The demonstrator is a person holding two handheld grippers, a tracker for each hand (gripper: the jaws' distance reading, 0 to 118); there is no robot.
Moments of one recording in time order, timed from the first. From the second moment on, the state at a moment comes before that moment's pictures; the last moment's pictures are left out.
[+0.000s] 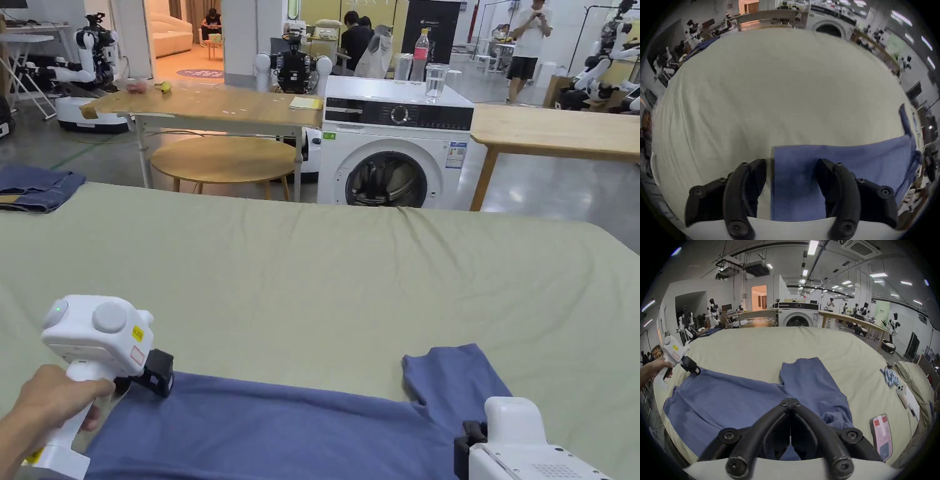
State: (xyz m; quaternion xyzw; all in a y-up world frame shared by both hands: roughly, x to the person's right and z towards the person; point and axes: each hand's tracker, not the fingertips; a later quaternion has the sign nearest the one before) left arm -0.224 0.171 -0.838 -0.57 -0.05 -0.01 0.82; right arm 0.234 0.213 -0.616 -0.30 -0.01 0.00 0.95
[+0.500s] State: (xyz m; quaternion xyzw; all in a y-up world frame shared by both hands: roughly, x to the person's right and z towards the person) left arm -0.226 0.210 -0.780 -0.44 -0.08 0.02 0.90; right arm 0.285 0.238 -0.647 -0.34 -0.03 -0.02 0.94
